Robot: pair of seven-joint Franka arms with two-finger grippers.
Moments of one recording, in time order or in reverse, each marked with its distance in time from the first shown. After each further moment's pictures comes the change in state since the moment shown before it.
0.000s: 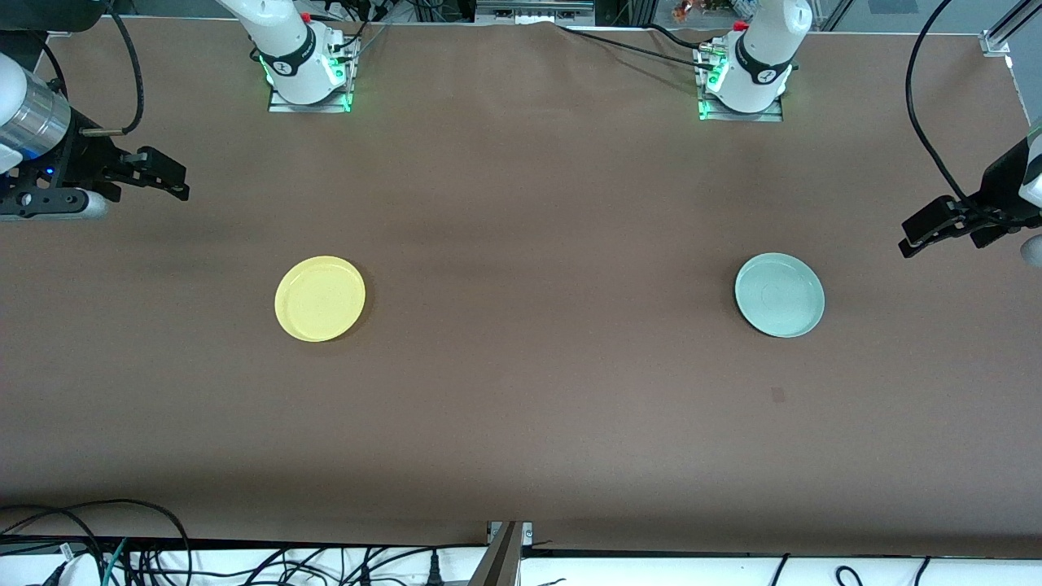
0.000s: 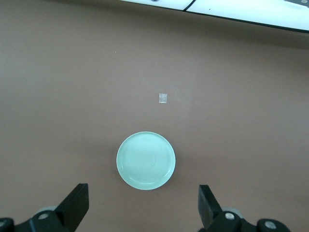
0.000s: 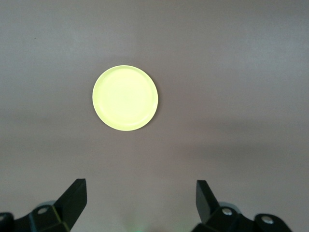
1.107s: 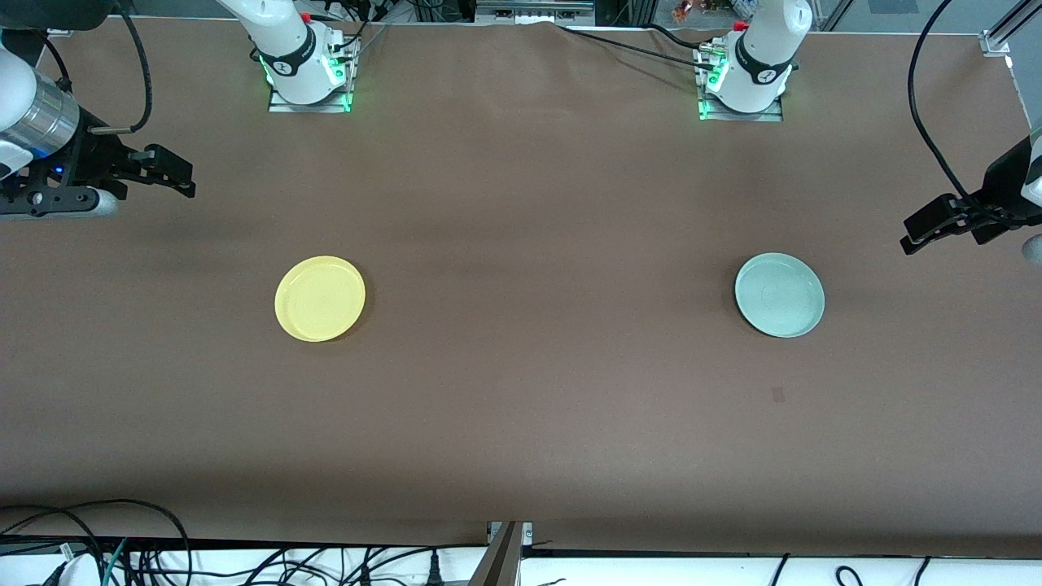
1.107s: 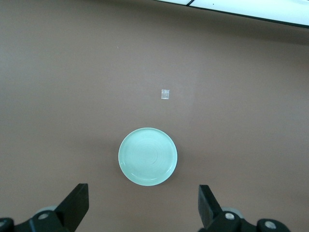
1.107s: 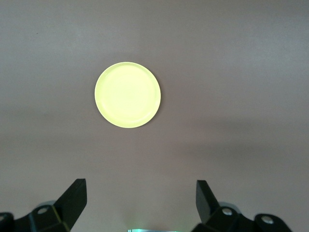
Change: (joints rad) left arm 0.002 -0.001 0.004 0.001 0.000 -0.020 0.000; right arm 0.001 0.000 0.012 0.000 0.000 -0.006 0.000
